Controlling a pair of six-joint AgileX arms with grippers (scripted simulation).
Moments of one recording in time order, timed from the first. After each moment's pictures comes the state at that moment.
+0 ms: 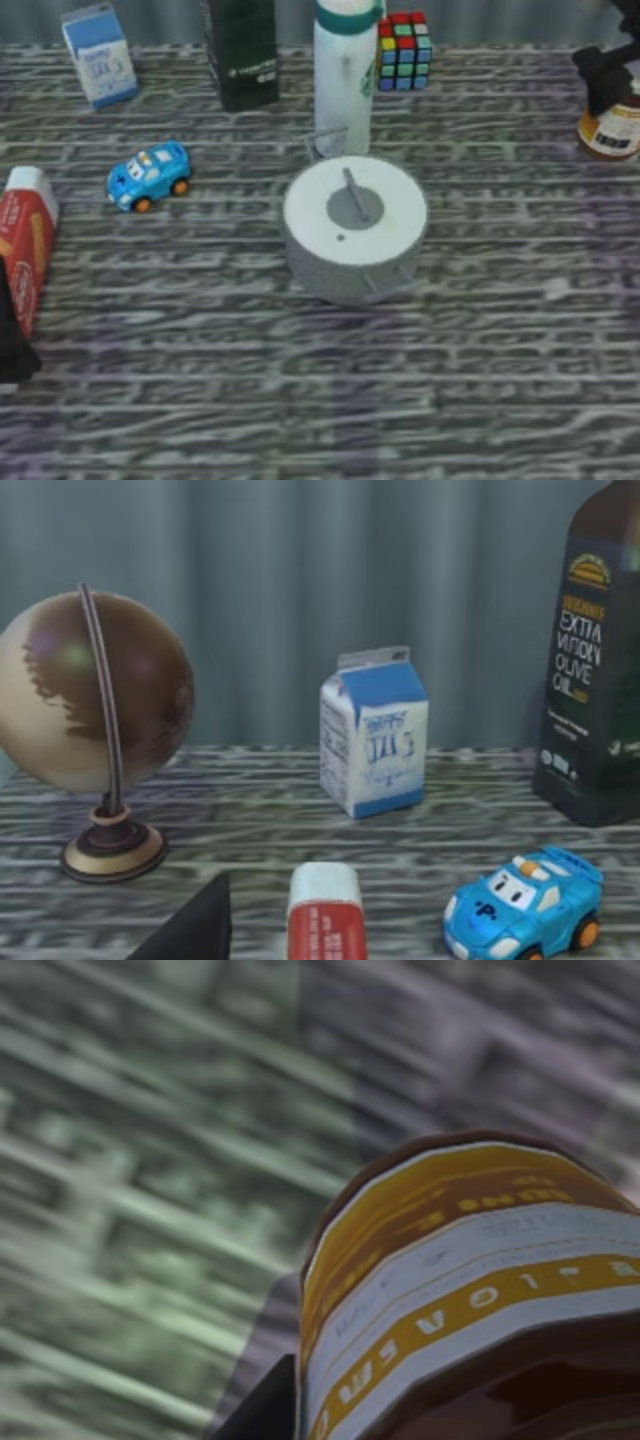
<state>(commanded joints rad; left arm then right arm) 0.00 0.00 0.00 0.00 0.00 0.00 0.02 2.71 2.87 -1.60 -0.03 -0.41</state>
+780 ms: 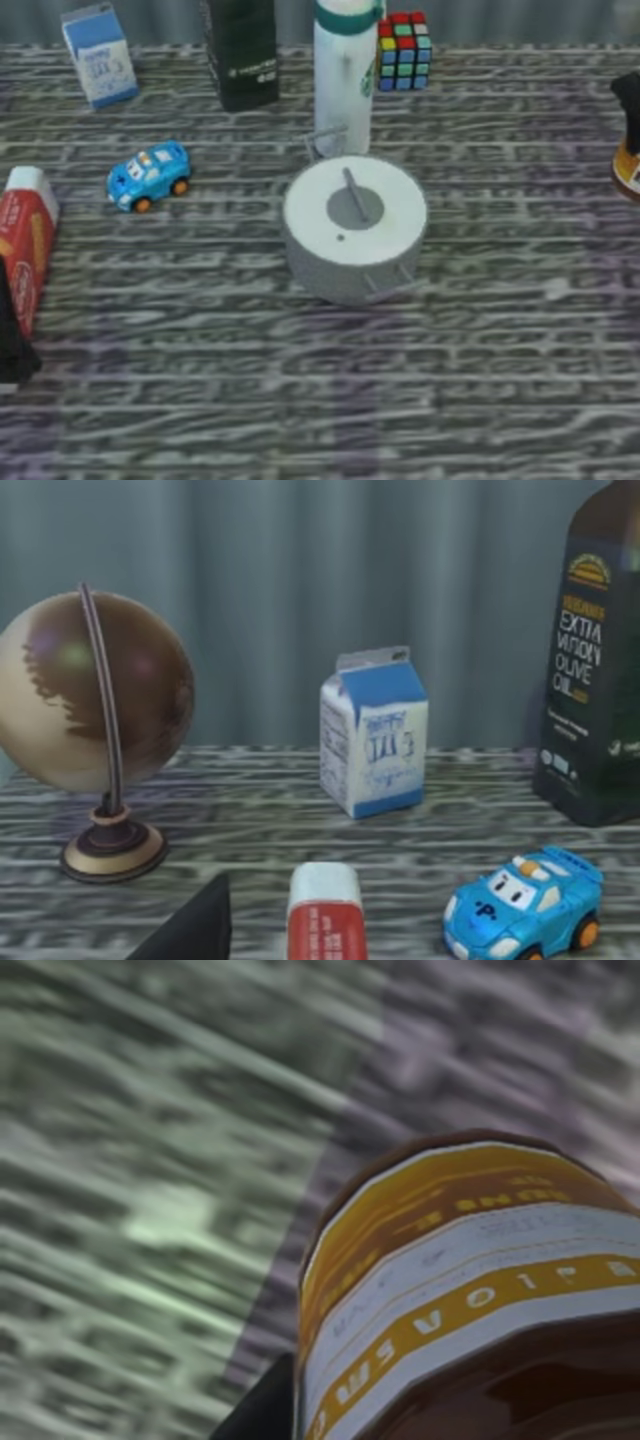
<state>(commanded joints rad) 0.00 0.00 0.00 0.00 0.00 0.00 0.03 2.11 1.98 -1.35 -0.04 -0.41</state>
